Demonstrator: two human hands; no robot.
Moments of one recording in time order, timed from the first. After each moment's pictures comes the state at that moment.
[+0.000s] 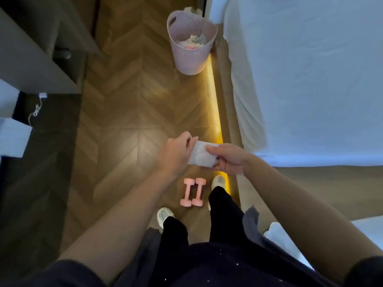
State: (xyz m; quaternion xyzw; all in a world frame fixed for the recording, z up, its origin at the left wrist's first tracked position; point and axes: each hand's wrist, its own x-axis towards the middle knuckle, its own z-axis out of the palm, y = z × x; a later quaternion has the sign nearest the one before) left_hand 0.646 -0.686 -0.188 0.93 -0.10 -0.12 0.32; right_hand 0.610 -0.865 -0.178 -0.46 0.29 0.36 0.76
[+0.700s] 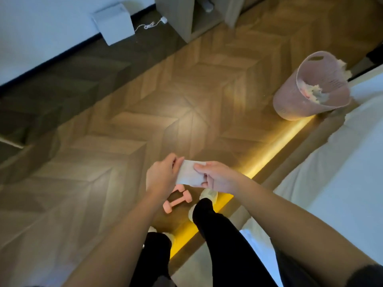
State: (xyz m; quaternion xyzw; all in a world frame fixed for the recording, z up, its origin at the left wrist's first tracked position) left_hand 0.602 -0.712 -0.303 0.85 0.38 -0.03 0.36; right_hand 0.731 -0.838 -0.298 -0.55 0.11 0.68 0.47
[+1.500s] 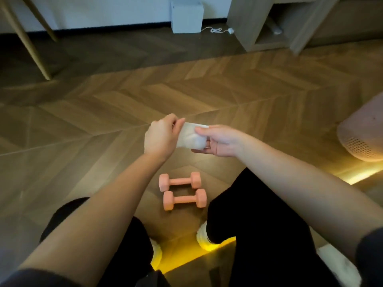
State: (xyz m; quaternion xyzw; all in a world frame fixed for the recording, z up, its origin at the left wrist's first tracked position) left_hand 0.477 -0.762 -0.587 0.80 0.47 0.25 0.28; right_hand 0.630 -0.830 -0.569 -0.60 -0.13 0.66 0.43
